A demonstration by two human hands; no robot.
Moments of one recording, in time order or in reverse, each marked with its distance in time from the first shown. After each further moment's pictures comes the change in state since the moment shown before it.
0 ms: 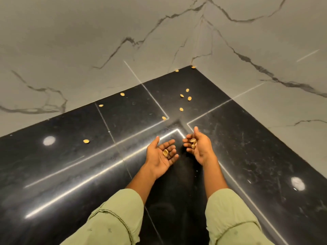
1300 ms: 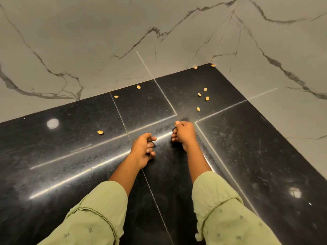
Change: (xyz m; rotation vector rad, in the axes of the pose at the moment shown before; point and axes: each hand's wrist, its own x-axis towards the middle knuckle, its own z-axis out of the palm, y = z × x) left_hand -0.001 0.071 -0.068 0.176 0.309 0.076; right_hand 0.032 0.013 0.116 -0.462 0.022 -0.158
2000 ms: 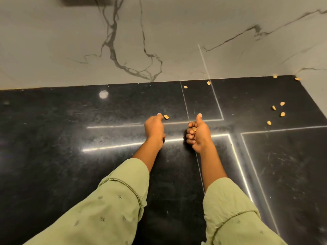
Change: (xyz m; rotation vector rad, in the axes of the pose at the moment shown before) left_hand -0.016 0.054 -0.129 -0.196 0.483 0.350; right_hand -0.064 -0.014 0.141 0.296 -0.418 0.277
